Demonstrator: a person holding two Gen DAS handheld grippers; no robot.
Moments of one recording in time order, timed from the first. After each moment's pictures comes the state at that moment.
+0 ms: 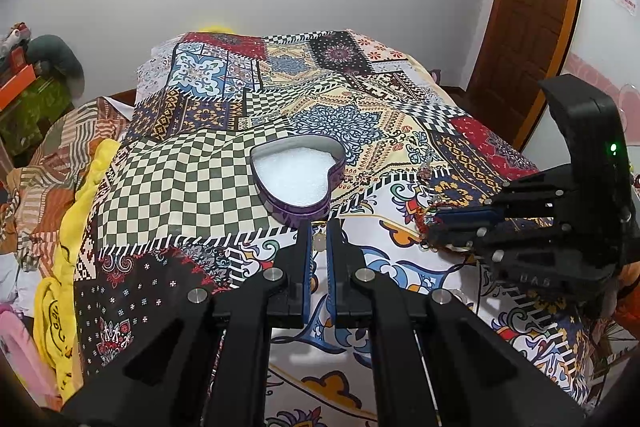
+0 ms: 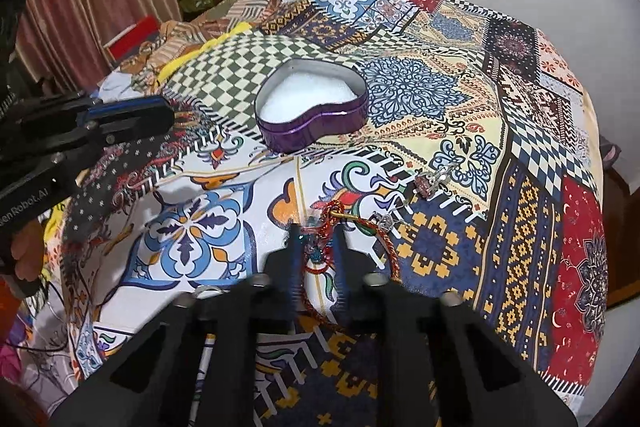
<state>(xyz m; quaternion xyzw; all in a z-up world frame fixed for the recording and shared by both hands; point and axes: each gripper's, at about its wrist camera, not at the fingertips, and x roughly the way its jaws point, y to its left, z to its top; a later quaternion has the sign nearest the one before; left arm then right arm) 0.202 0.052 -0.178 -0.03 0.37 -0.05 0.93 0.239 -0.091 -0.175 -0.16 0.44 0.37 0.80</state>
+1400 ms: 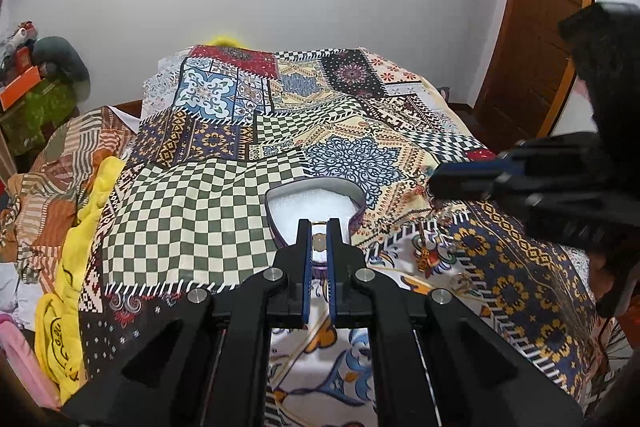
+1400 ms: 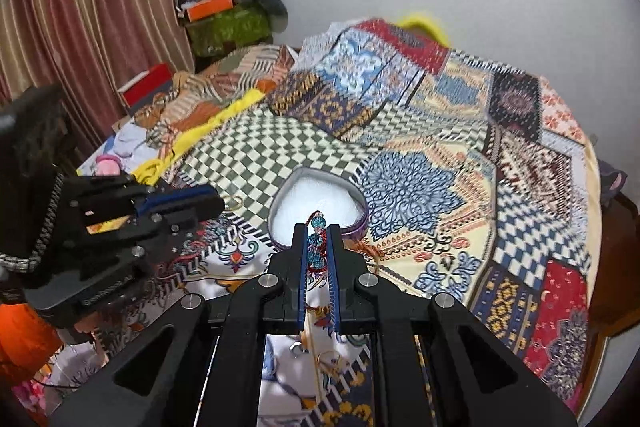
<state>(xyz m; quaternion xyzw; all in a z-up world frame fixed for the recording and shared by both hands) 0.242 0.070 -0.166 -0.04 0.35 -0.04 0.94 0.276 -0.059 -0.126 -0.13 0.40 0.40 0.82</state>
